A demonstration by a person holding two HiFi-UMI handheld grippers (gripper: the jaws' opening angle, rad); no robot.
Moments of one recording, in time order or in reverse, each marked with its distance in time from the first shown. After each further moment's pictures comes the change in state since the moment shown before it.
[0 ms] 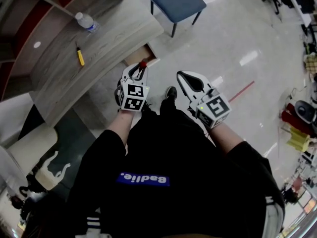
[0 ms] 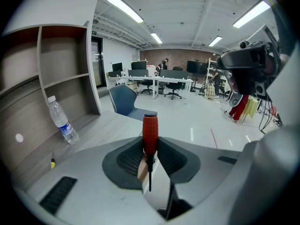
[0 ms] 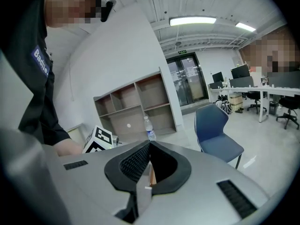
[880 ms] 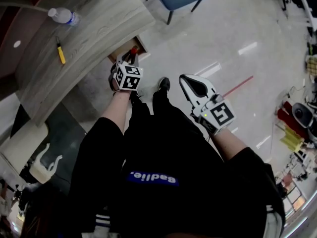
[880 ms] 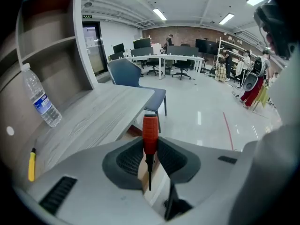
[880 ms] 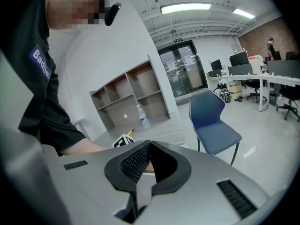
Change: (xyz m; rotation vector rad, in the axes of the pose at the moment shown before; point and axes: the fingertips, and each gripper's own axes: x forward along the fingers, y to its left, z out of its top) left arm 0.134 0.025 -0.093 0.004 0.253 0.099; right arm -0.009 -0.062 -0.048 0.061 0.110 0.022
